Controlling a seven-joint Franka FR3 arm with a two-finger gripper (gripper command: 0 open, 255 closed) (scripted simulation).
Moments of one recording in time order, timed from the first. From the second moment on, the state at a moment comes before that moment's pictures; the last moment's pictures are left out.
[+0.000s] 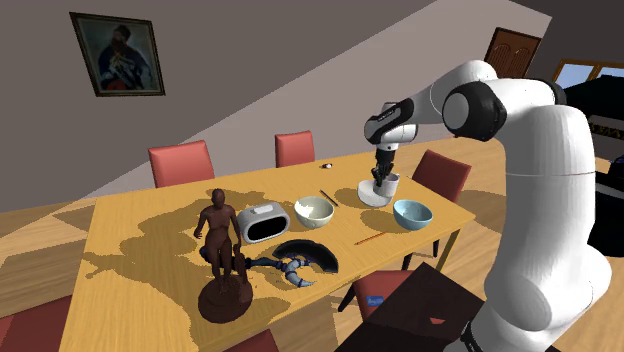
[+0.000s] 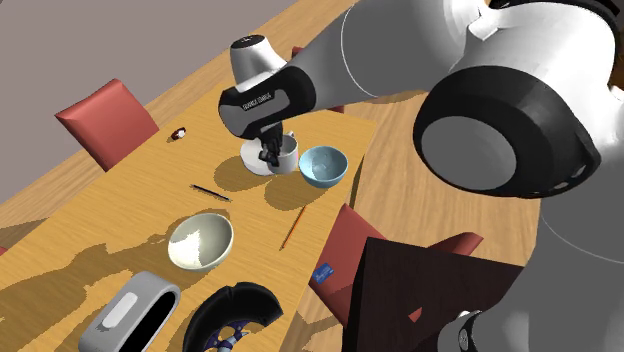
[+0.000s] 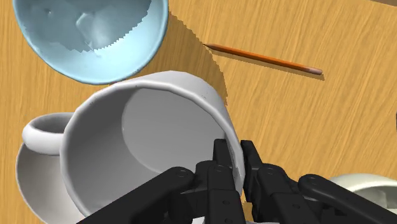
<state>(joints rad) -0.29 0.44 -0.29 -1.77 0.07 2.18 -0.58</state>
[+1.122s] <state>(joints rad) -0.49 0.43 -0.36 -1.83 0.10 2.23 -0.86</state>
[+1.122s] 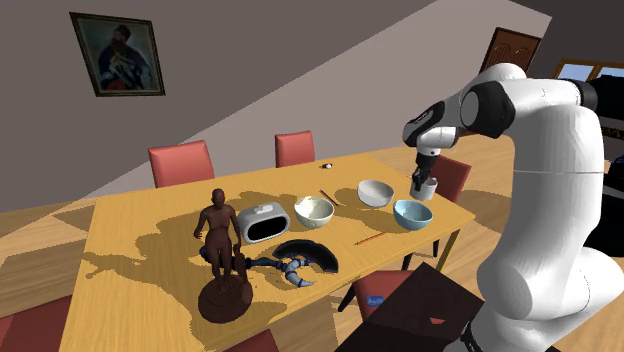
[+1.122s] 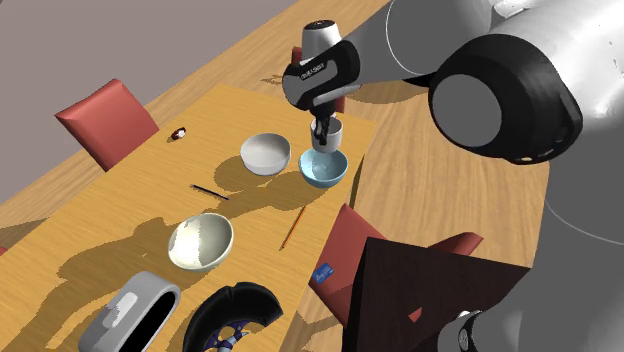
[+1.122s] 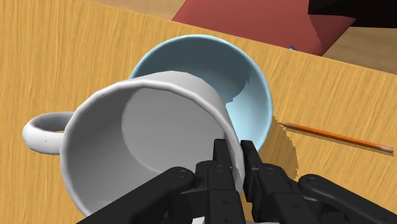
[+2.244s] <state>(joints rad) -0.51 0.54 -0.33 -1.86 0.14 2.37 -0.89</state>
